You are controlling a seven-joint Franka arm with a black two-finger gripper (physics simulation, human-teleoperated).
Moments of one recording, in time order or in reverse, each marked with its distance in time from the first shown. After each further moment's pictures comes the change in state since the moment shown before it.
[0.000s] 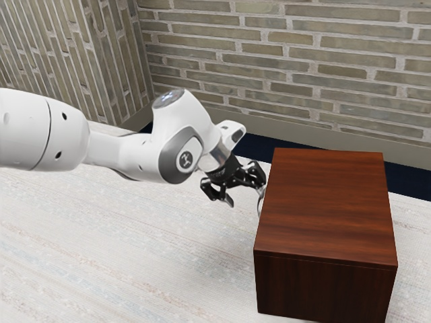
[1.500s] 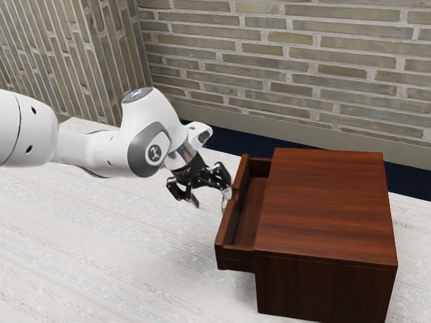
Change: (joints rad) arm 0.028 -0.097 0.081 -0.118 0.008 -0.076 0.079
